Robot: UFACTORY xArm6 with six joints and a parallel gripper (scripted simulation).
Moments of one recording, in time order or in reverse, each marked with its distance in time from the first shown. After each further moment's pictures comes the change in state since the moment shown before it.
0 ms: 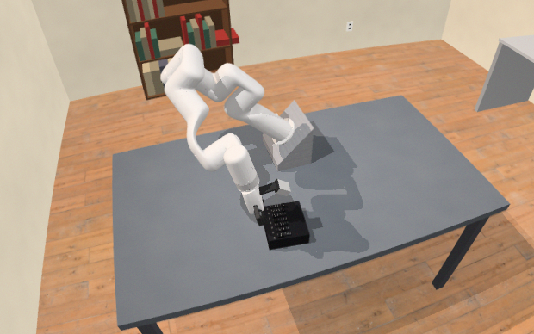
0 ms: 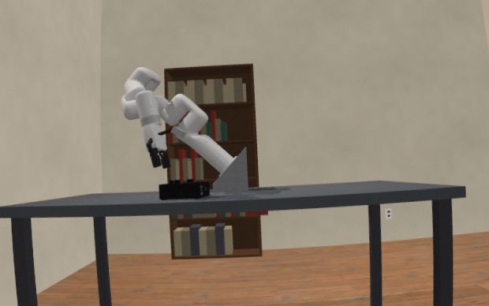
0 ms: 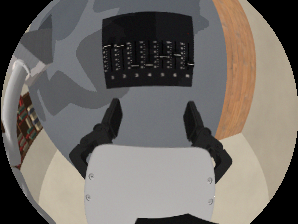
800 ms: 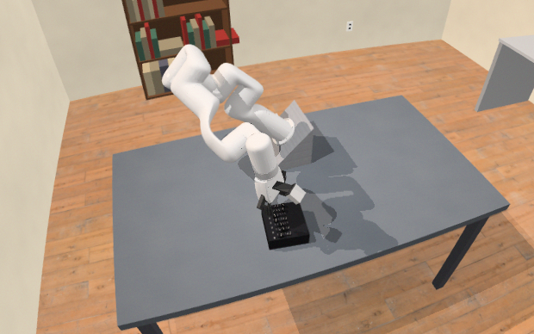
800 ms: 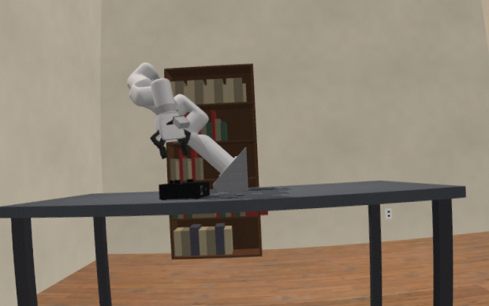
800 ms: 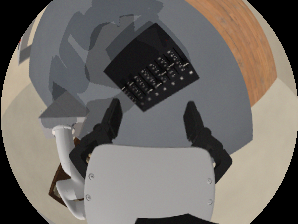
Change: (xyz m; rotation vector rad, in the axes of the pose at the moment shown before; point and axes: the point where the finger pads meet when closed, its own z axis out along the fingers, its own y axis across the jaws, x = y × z) arm 0.059 -0.004 -0.023 0.011 -0.071 0.694
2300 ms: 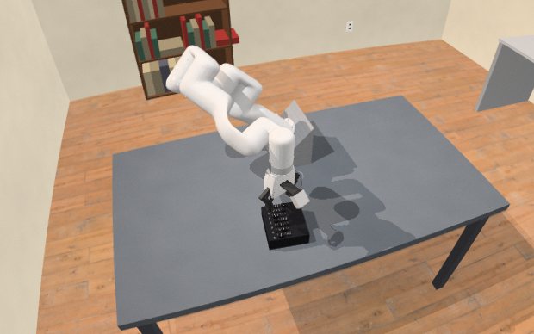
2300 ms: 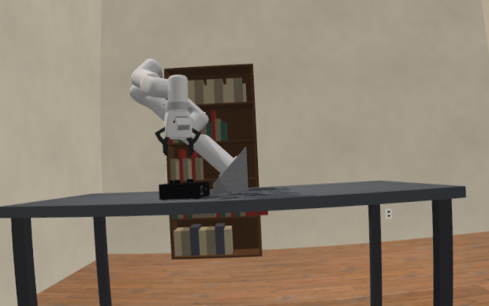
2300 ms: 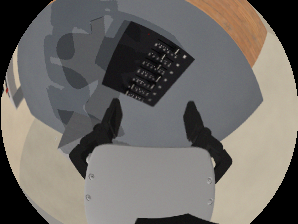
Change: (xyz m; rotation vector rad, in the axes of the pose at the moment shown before) arm 0.008 -0.010 -0.003 -0.158 -0.136 0.309
